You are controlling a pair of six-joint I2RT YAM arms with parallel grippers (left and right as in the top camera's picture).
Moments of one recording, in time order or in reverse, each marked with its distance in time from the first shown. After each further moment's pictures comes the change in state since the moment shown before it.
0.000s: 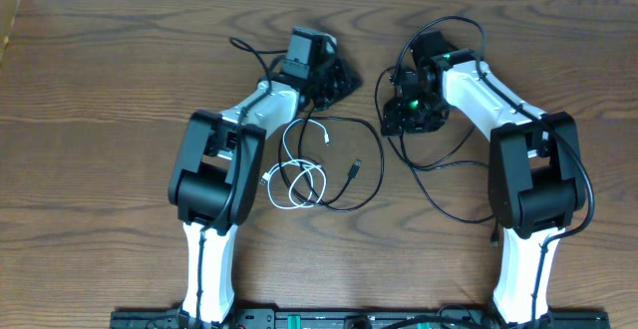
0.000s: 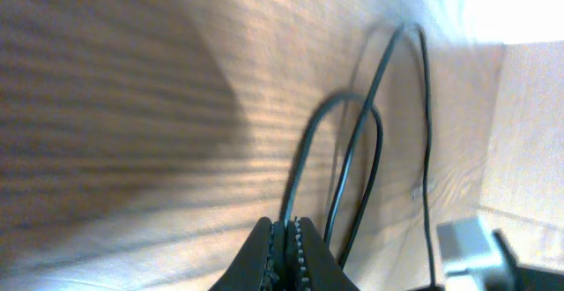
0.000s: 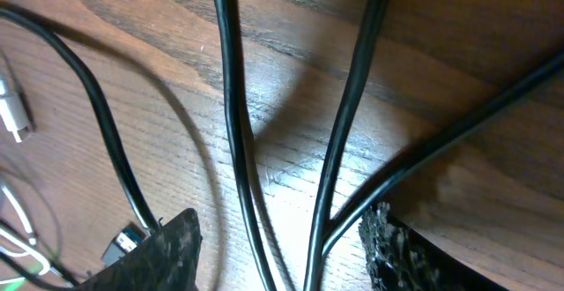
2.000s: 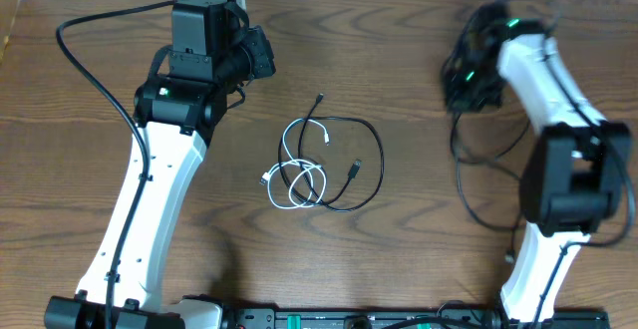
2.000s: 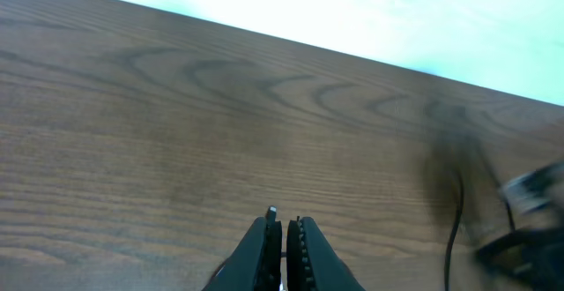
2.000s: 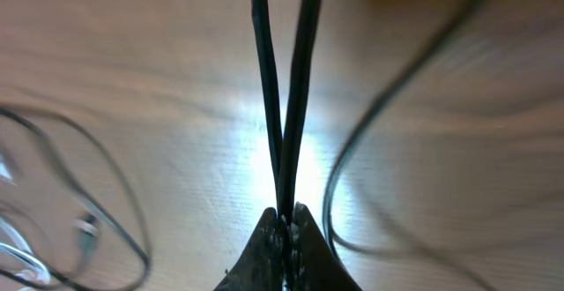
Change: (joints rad) left arm 0.146 -0.728 -0.005 -0.557 -0.424 0.453; right arm -0.237 -0.072 0.260 -0.282 0.124 0.018
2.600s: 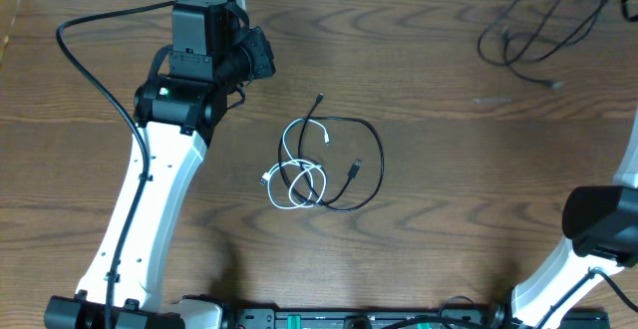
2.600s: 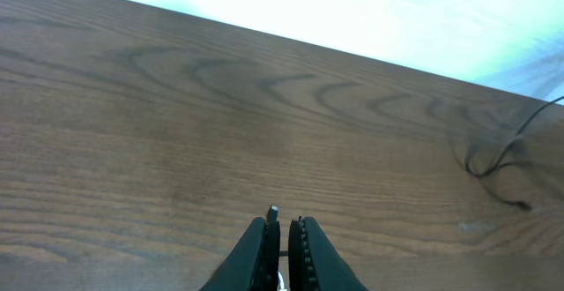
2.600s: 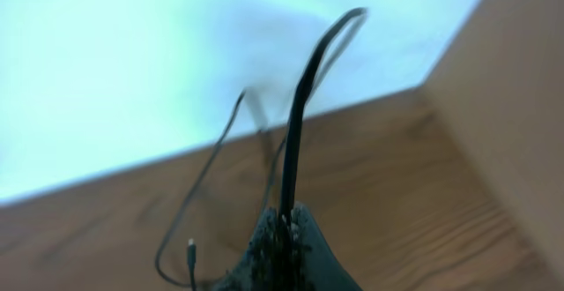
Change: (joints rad) left arm 0.000 0.000 0.000 -0.004 -0.003 0.000; right arm -0.291 -0.113 0.470 0.346 0.317 -0.072
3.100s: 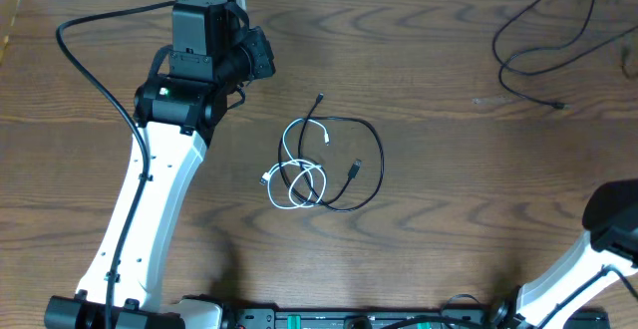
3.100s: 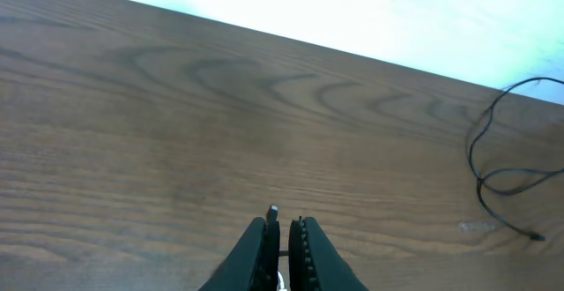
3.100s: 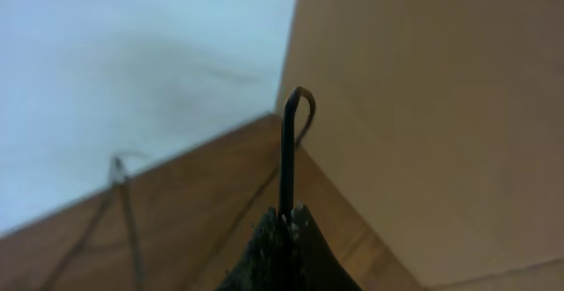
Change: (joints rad) left arm 0.000 0.000 0.000 0.000 0.000 0.000; right arm -0.189 0.075 0.012 0.131 0.151 -0.081
